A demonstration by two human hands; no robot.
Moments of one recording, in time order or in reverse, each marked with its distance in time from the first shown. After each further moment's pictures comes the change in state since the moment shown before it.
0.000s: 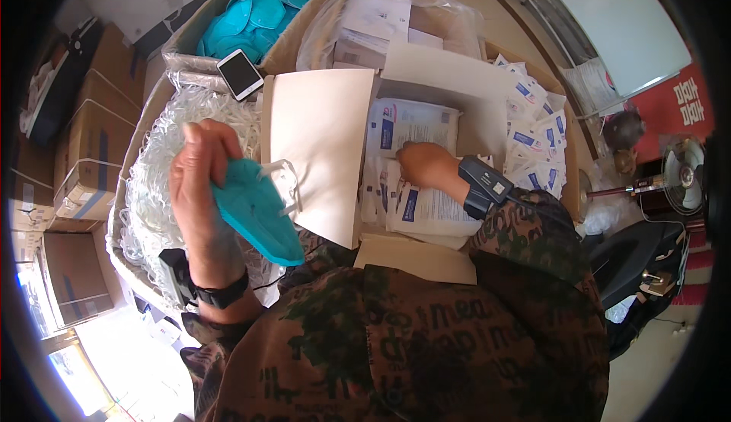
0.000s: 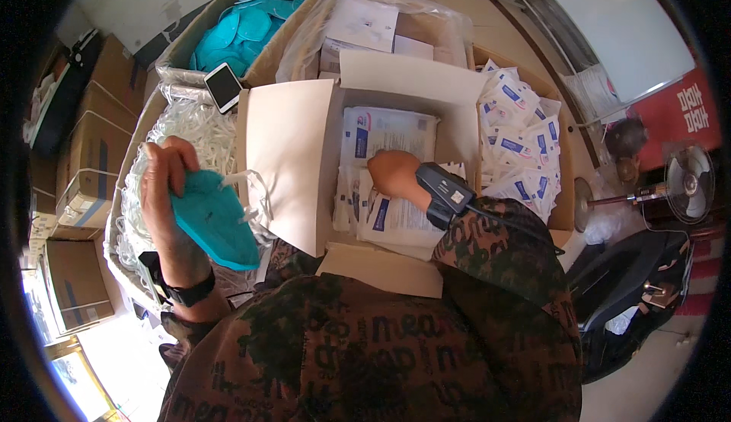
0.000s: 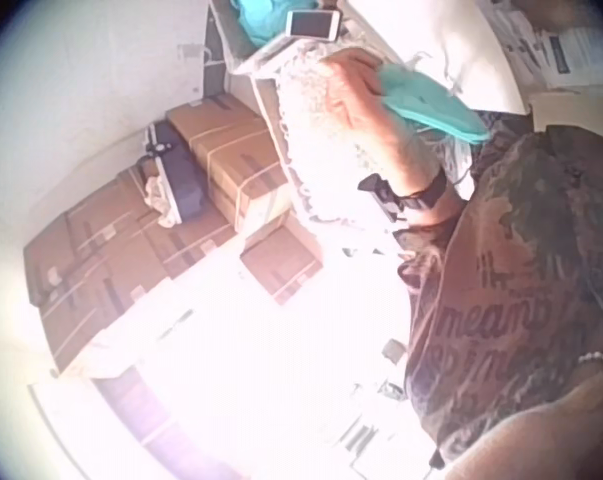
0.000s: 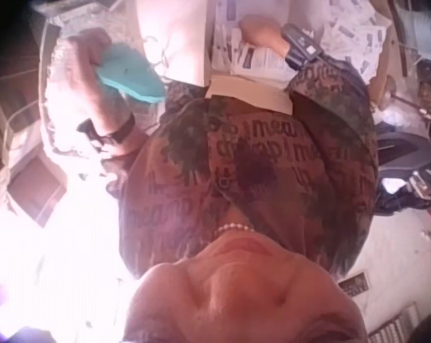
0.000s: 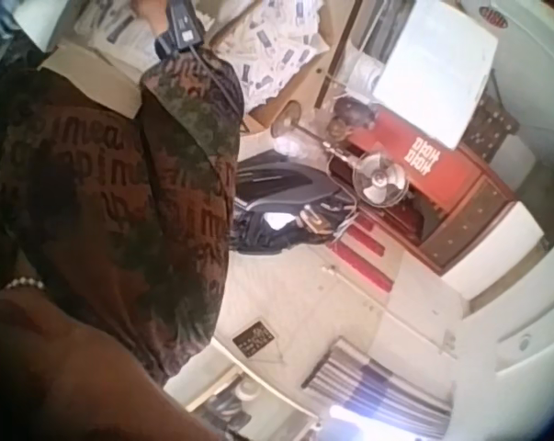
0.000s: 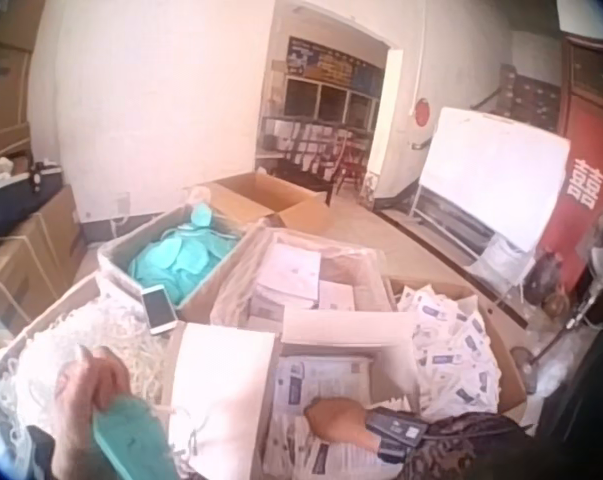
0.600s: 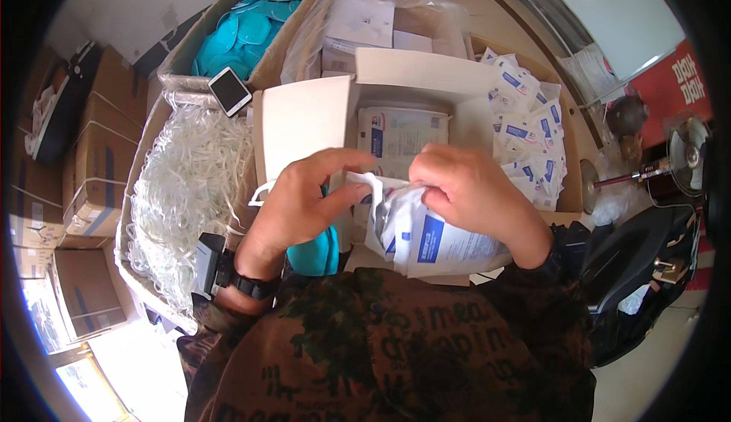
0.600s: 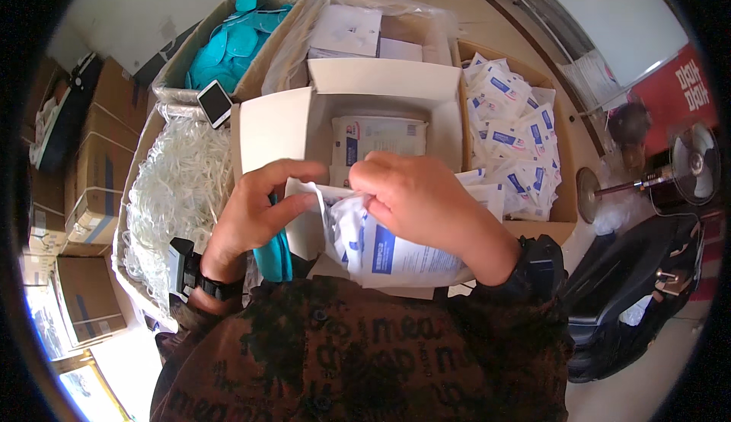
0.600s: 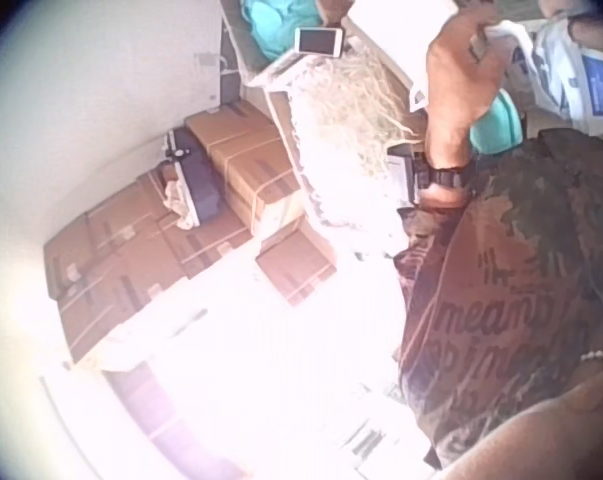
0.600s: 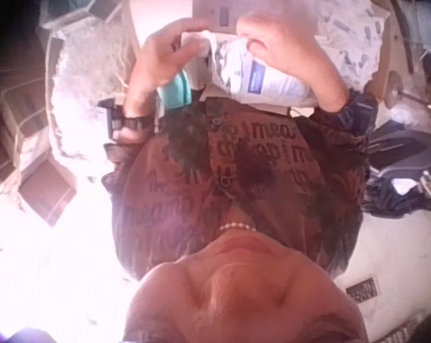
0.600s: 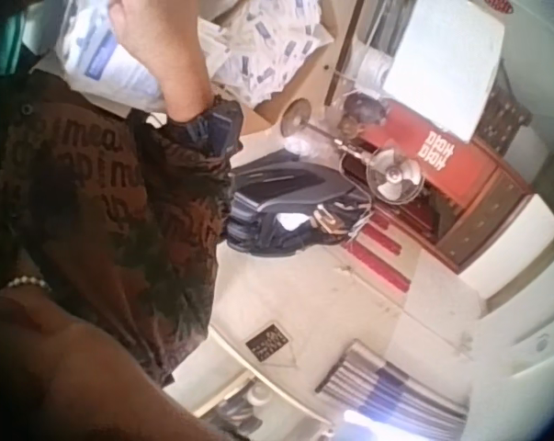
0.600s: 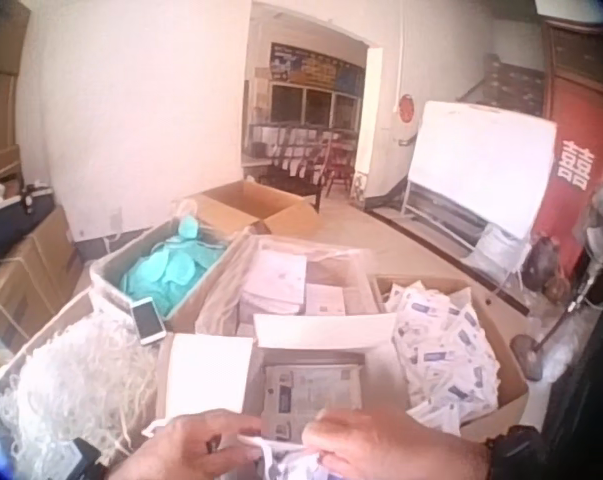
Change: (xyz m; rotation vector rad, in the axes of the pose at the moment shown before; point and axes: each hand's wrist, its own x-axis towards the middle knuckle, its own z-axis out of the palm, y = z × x) left_hand -0.020 -0.024 0.077 0.397 -0.711 -0.053; right_hand -0.131 -0.030 -0.095 0.376 0.548 -0.327
